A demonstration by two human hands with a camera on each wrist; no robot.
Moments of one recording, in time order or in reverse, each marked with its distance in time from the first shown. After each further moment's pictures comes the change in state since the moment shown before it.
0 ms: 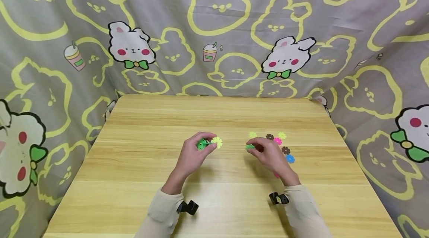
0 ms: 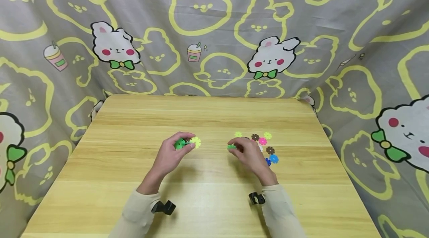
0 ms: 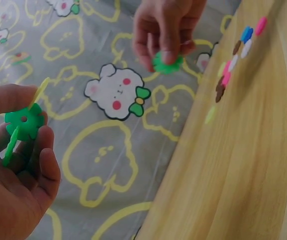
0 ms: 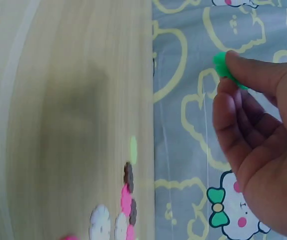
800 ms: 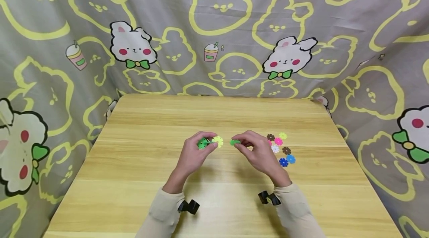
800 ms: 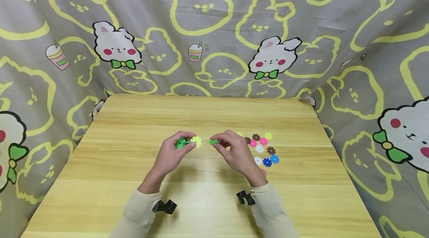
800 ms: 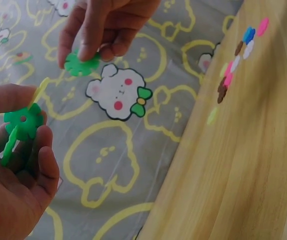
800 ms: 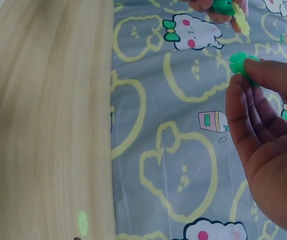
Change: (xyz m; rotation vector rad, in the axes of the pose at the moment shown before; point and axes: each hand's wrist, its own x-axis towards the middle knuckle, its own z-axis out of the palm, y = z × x) left_hand 0.000 0.003 0.000 0.006 0.010 0.001; right_hand 0.018 -0.058 0.002 0.155 0.047 -0.161
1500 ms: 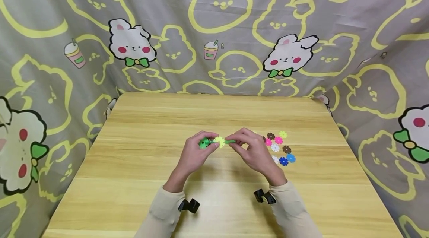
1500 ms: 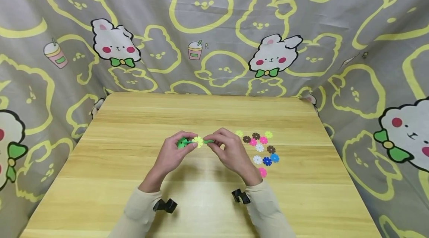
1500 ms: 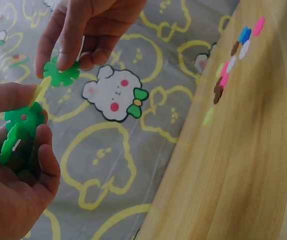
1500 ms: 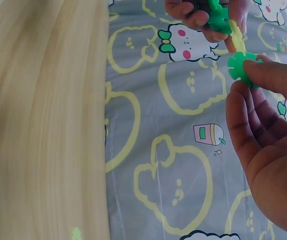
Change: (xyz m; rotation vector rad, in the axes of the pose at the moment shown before) left_hand 0.002 -0.002 0.004 0.015 -0.015 0.003; right_hand 0.008 -0.009 0.008 -0.023 0.005 -0.083
